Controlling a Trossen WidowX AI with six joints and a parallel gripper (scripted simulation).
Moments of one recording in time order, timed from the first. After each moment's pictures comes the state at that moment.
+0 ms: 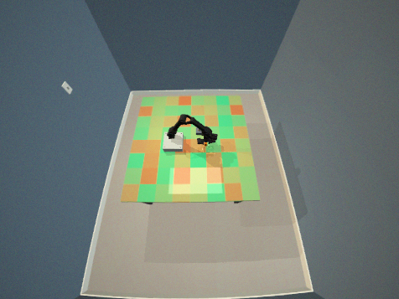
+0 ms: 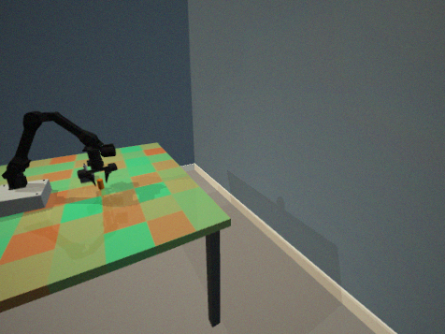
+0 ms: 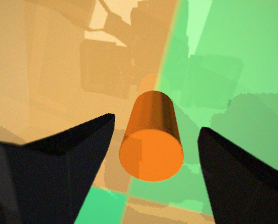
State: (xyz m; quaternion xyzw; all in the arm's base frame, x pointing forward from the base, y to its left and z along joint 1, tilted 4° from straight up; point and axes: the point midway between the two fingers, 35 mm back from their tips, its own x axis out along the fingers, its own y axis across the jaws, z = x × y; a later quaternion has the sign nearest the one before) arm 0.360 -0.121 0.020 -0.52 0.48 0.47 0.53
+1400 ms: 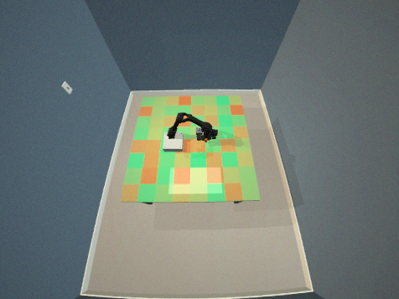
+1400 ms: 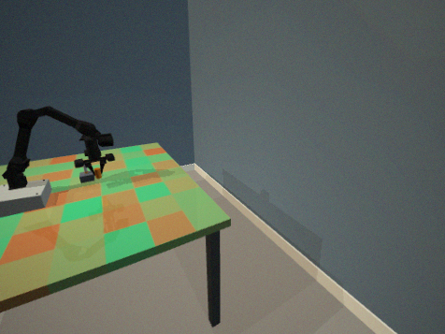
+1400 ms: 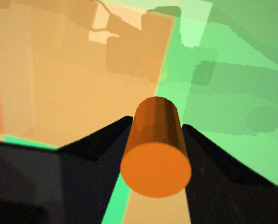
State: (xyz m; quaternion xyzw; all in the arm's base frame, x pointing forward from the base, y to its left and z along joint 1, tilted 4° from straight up) arm 0.353 -0.108 0.074 -0.52 0.48 0.47 0.53
